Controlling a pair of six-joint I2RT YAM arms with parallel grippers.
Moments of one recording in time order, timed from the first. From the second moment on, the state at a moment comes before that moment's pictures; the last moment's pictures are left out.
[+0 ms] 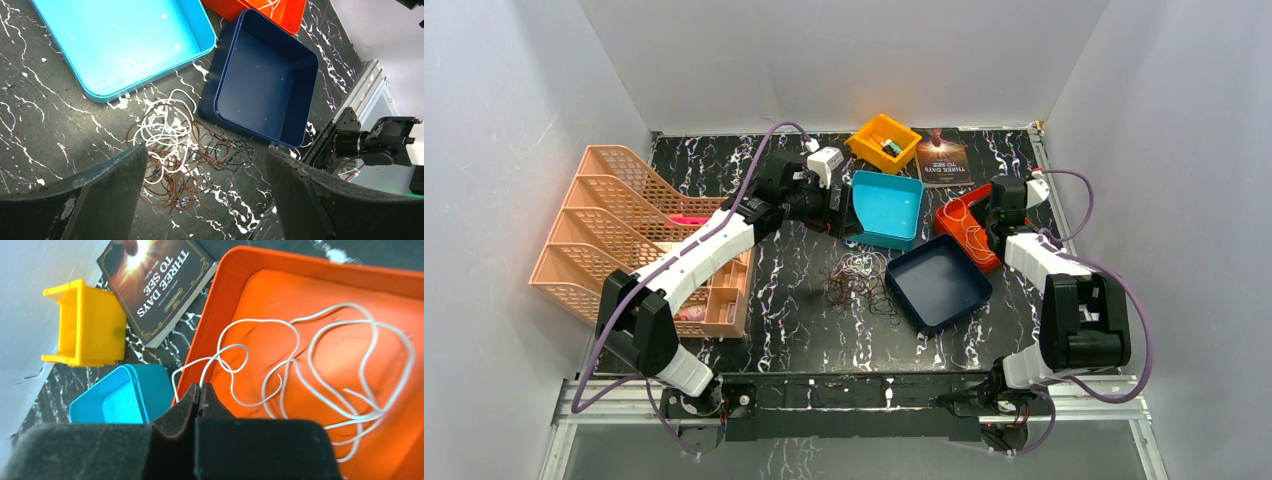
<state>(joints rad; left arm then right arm) -0.57 1.53 1.26 -0.37 0.43 -0.26 0.09 1.48 0.79 0.13 0.20 0.89</state>
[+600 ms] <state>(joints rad) -0.57 1.52 1.25 -0.37 0.43 -0.26 0.01 1.48 0.91 -0.03 0.23 0.56</state>
